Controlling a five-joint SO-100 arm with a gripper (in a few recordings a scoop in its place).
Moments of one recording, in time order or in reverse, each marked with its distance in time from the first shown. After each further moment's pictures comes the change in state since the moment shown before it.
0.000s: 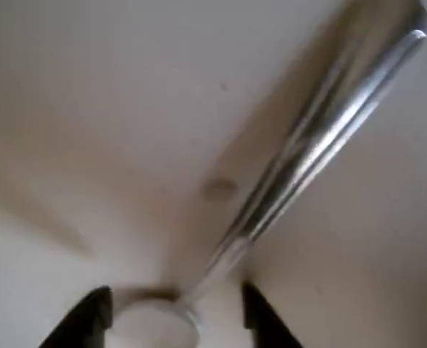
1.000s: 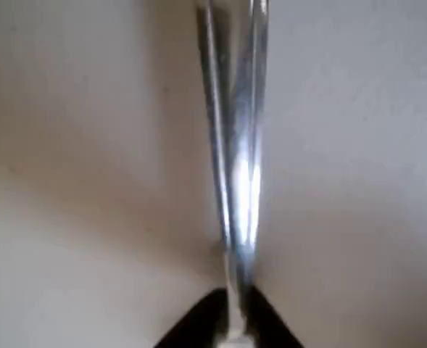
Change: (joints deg) arm 3.3 -2.3 -3.1 5.6 -6.6
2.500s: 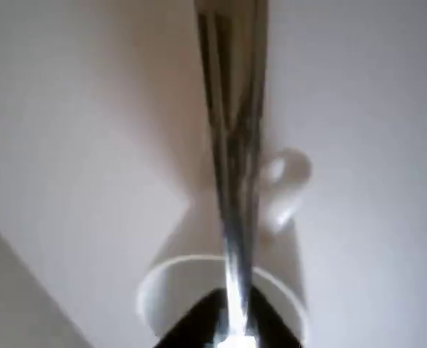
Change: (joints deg) arm -21.4 62.1 50.3 5.2 -11.8
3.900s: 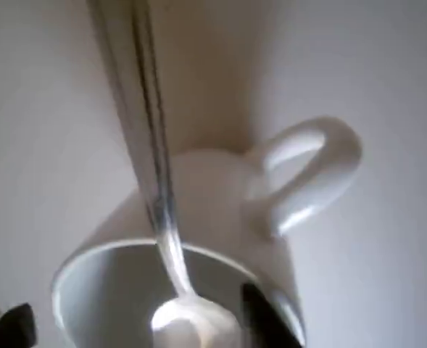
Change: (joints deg) arm -3.8 -6.1 2.5 -6.4 -2.0
